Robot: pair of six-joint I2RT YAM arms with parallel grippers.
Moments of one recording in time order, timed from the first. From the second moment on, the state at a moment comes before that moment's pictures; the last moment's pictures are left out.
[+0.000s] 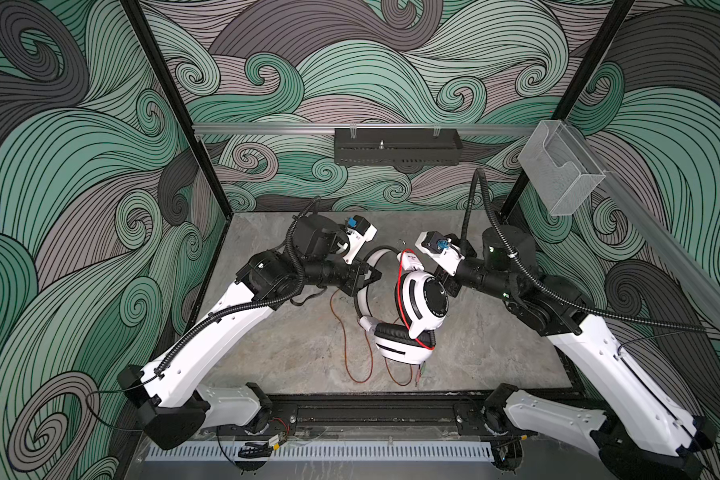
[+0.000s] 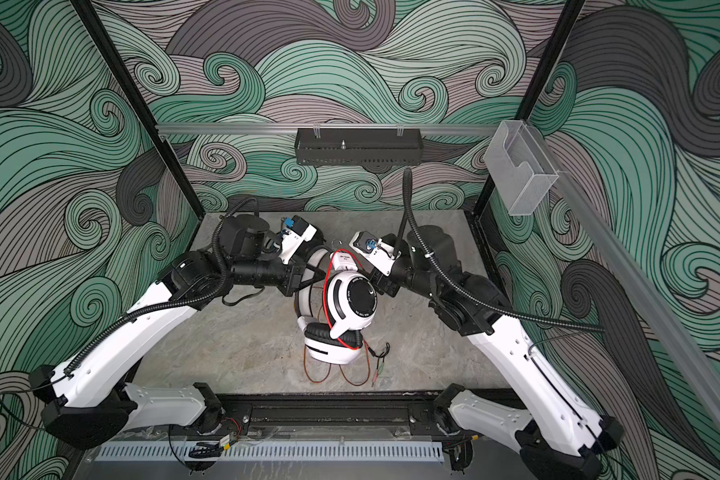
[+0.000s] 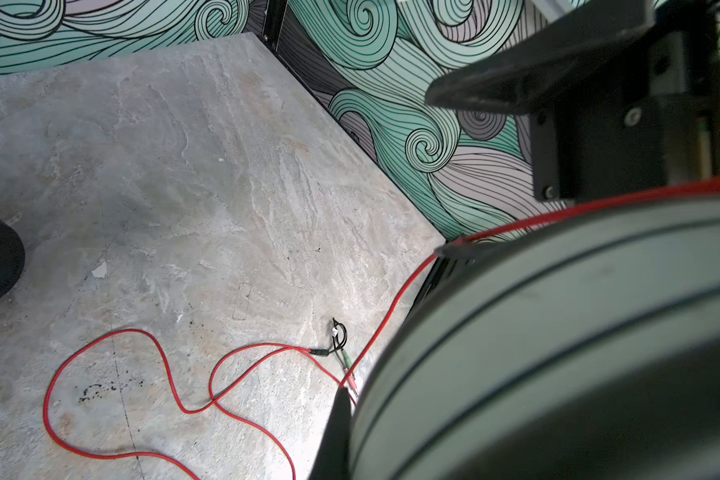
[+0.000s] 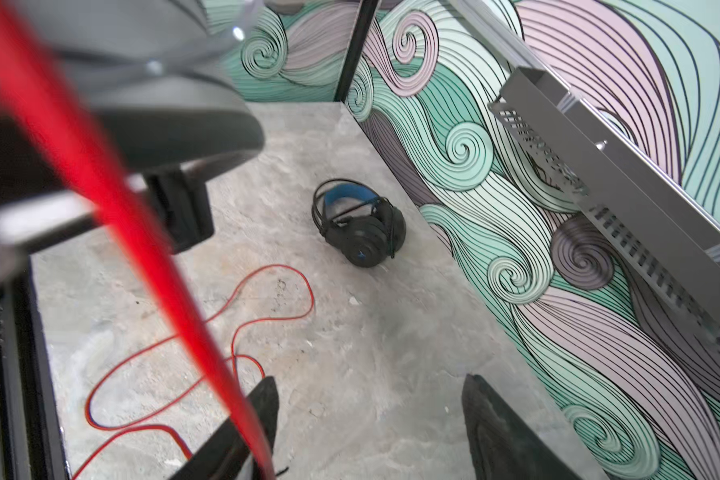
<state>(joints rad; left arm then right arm) -0.74 1.28 1.56 -0.84 0.41 -0.31 0.64 1.06 1.38 -0.73 -0.18 -0.49</state>
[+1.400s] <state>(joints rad) -0.74 1.36 1.87 -0.67 0.05 -0.55 0.53 1.06 0.69 0.19 -0.73 0.27</state>
